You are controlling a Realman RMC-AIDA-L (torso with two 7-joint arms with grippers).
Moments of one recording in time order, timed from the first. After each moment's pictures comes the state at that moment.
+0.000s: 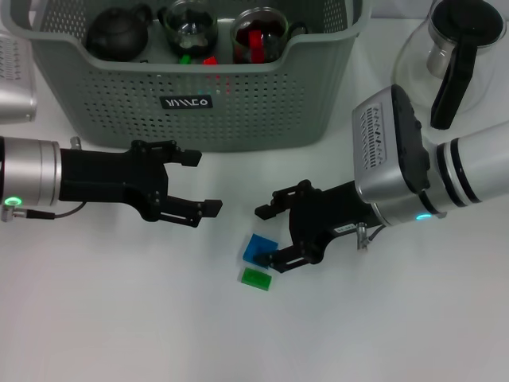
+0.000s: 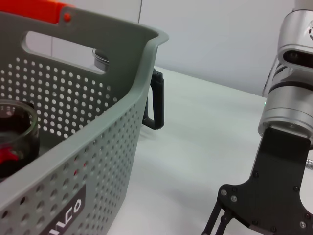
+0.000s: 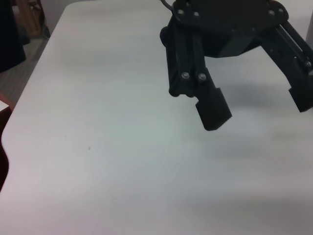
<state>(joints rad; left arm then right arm) -0.49 -2.11 0.65 0.79 2.21 1.62 -1.36 0.83 2.12 -1.48 -0.39 -1.80 -1.13 1.25</state>
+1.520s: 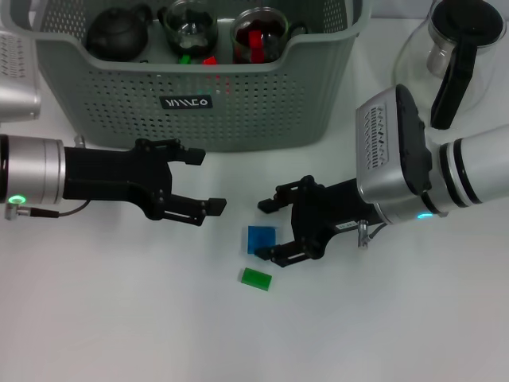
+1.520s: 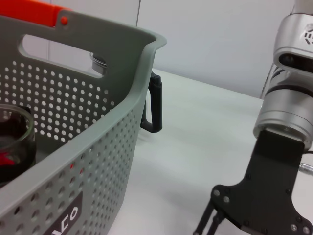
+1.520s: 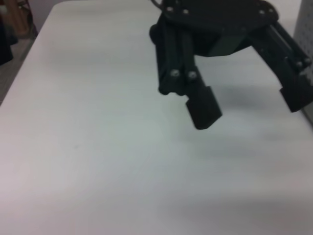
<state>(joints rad) -0.50 -2.12 0.65 0.79 2.21 1.62 -1.36 0.80 2.11 -1.50 -0.41 -1.77 -1.10 1.25</state>
